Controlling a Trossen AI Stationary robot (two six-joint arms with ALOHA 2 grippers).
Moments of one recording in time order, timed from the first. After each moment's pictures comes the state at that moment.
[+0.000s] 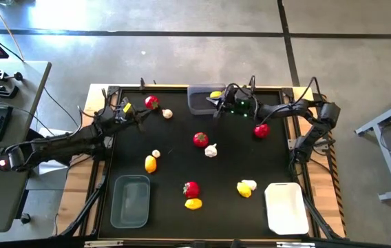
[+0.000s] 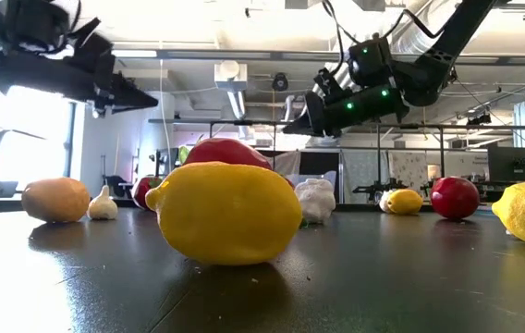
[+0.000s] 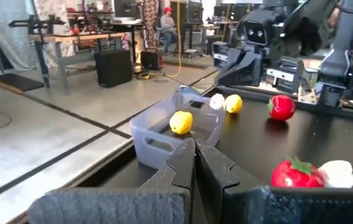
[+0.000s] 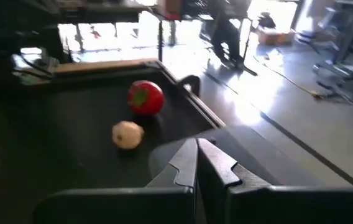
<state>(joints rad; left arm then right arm) 0.53 0.63 0.15 0.42 0.01 0.02 -0.49 1.68 0.74 0.76 -0.09 -0.08</state>
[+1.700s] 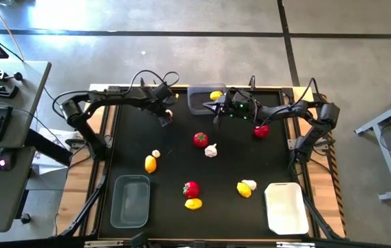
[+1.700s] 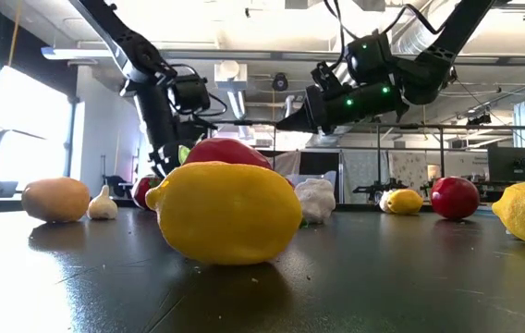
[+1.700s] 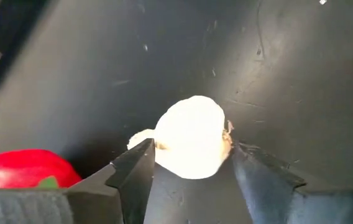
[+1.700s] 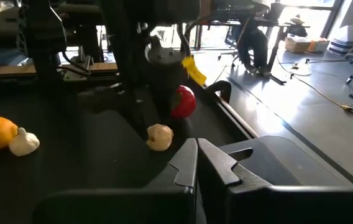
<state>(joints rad) 0.61 1.68 0.97 -0.50 -0.03 0.10 -0.44 1.68 0.74 0.76 -0.15 -0.11</state>
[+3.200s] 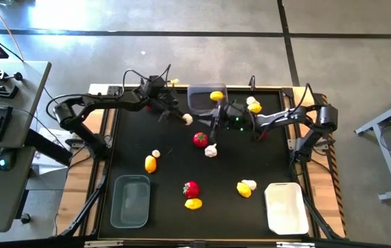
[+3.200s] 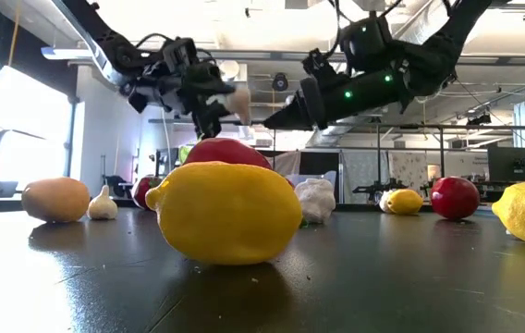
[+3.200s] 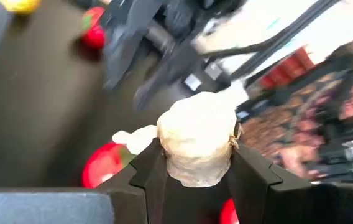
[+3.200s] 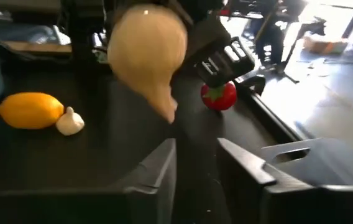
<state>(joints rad) 0.63 1.59 0.83 0.29 1.03 -0.29 -0.26 1.68 0.74 0.71 0.01 -0.15</state>
